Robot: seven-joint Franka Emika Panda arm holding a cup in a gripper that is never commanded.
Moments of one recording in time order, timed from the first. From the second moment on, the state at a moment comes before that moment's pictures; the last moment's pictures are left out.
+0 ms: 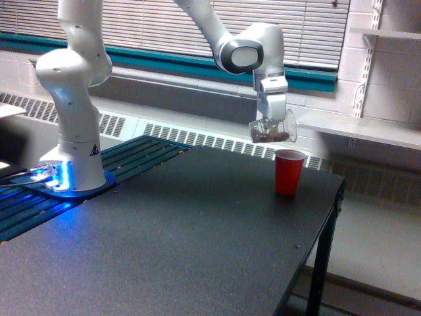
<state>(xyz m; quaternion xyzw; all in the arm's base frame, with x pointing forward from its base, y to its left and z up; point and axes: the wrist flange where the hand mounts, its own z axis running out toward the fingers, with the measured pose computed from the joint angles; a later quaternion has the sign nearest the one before) 0.477 0.242 0.311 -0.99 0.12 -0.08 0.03</state>
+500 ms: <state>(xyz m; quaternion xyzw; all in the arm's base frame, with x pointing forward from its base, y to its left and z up) 0.476 0.230 0.309 -0.99 0.11 -0.03 0.00</state>
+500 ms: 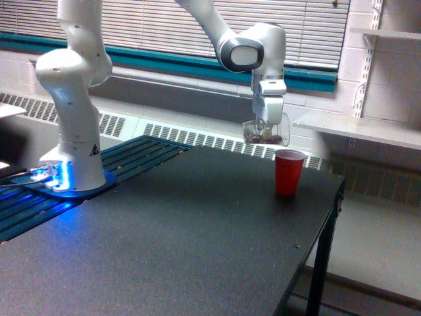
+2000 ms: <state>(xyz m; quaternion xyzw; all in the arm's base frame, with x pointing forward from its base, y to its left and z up) 0.502 0.241 0.314 -1.00 0.04 0.07 -0.03</state>
